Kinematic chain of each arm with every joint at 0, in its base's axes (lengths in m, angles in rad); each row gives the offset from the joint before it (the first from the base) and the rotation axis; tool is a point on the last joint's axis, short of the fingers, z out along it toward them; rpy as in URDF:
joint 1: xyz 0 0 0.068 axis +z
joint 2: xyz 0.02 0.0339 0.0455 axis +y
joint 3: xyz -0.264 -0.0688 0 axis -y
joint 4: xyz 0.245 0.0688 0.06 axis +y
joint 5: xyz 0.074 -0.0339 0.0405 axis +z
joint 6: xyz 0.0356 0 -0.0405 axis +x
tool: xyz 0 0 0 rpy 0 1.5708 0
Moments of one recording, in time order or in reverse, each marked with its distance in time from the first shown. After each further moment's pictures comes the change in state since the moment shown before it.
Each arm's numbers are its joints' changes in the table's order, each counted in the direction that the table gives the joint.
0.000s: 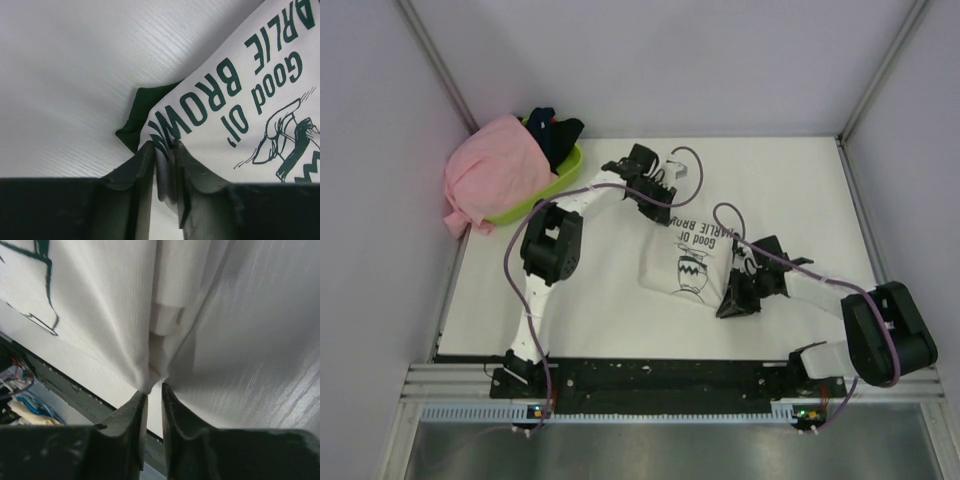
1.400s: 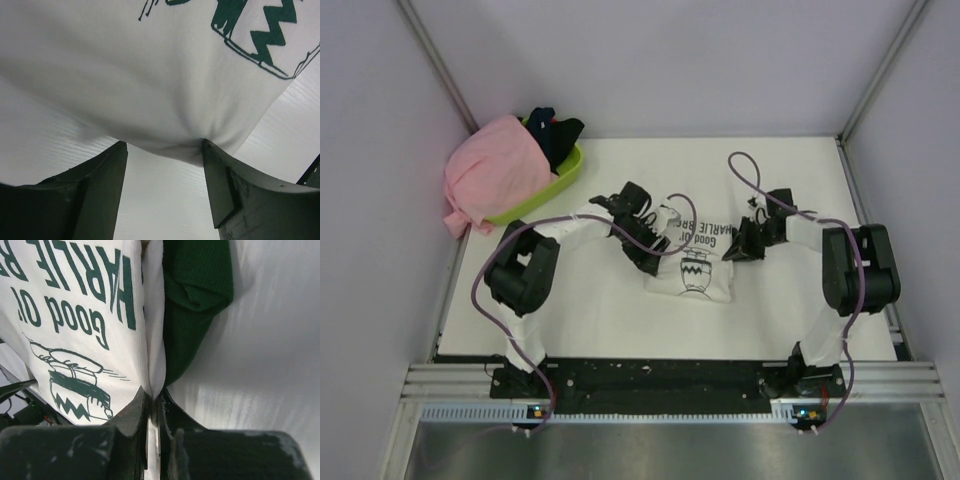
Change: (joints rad) left arm -0.088 -0.371 -0.566 -0.042 0.058 0.101; right arm -0.218 0.397 0.402 -0.056 0.033 -0.120
